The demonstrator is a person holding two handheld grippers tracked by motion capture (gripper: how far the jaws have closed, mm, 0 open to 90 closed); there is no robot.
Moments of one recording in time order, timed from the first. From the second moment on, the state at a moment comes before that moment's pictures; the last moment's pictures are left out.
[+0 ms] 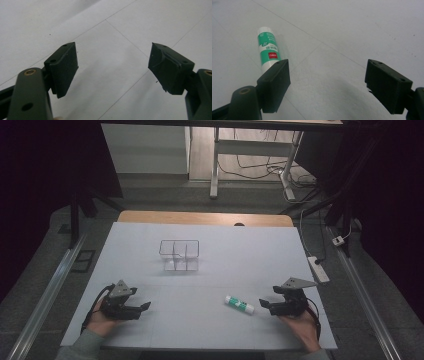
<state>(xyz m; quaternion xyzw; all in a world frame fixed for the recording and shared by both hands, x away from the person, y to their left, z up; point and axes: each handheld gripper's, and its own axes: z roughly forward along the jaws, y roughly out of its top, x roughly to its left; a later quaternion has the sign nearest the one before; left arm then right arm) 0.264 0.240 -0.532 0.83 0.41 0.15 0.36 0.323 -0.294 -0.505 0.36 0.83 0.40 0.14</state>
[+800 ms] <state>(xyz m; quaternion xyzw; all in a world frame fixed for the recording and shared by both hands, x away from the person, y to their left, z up) 0.286 0.240 -0.522 0.81 0.43 0.15 0.37 0.322 -0.294 -0.505 0.36 0.83 0.40 0.13</state>
